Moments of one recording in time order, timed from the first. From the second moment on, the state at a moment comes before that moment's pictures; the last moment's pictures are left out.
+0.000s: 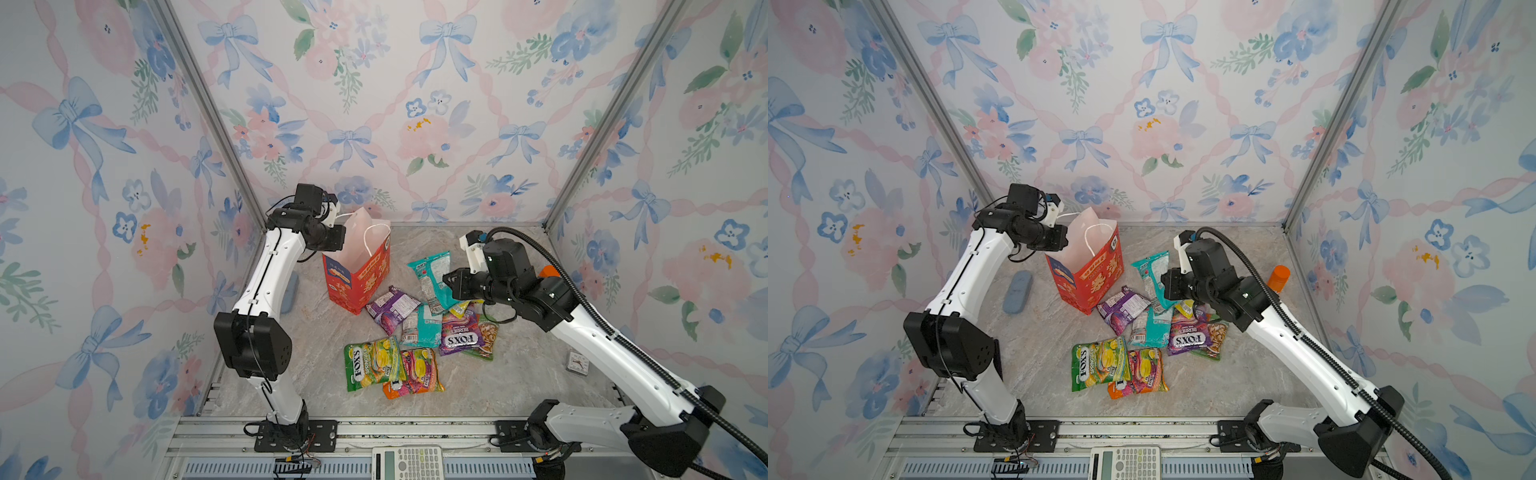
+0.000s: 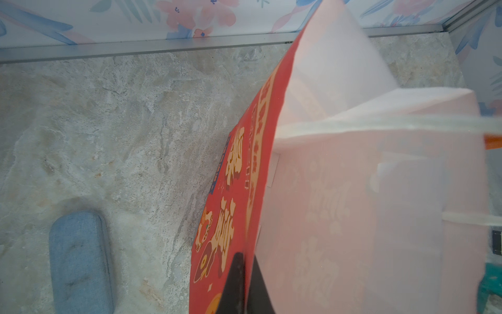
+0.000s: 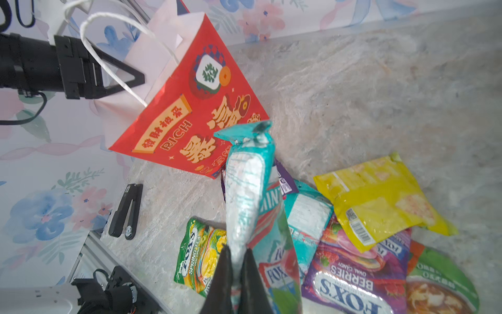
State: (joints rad) left arm -0.13 1.76 1.86 -1.05 0.23 -0.03; right arm 0.68 1.27 1.38 -0.71 -0.03 0.50
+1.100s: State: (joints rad) left arm -0.13 1.75 1.86 -1.05 0.27 -0.04; right arm 0.72 2.14 2.65 -0.78 0.00 0.25
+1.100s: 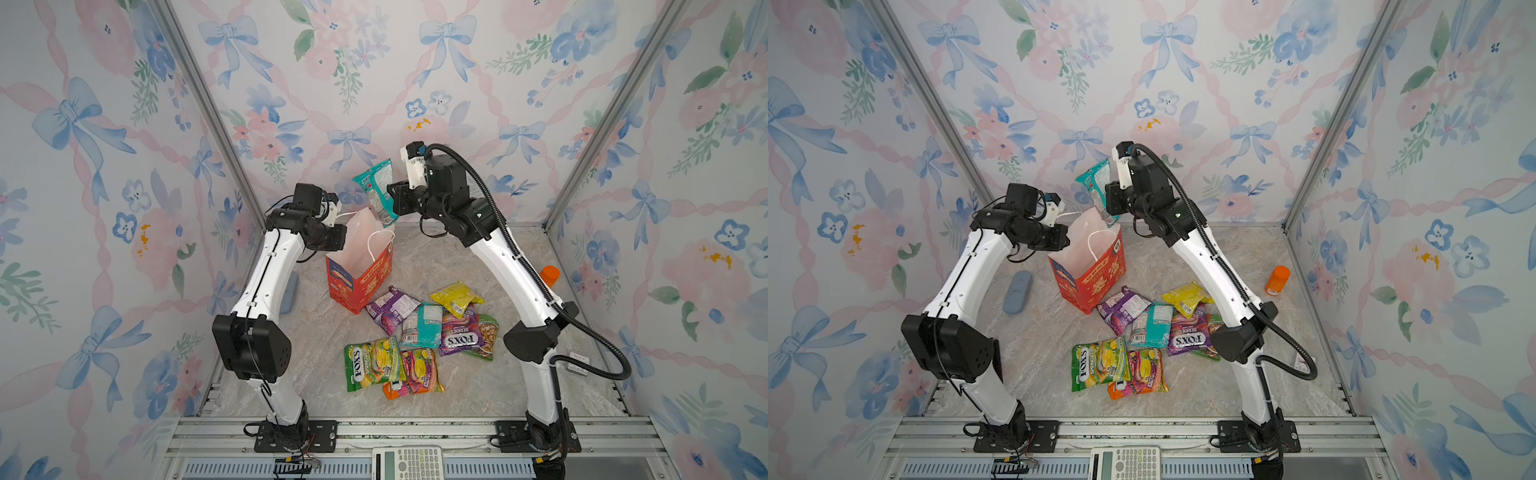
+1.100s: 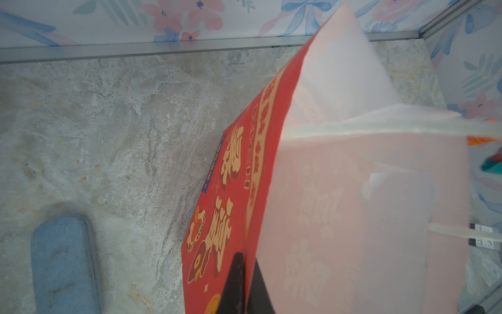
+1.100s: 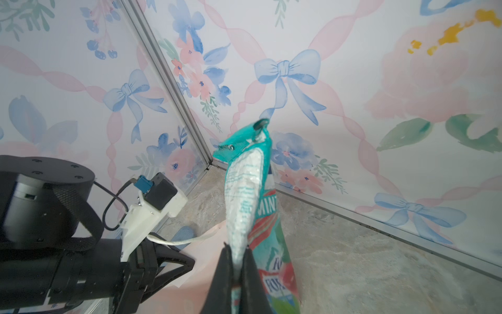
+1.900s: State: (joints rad) left arm -0.12 1.75 1.86 -1.06 0.27 -0.04; right arm 0.79 1.98 2.28 -0.77 0.06 0.25
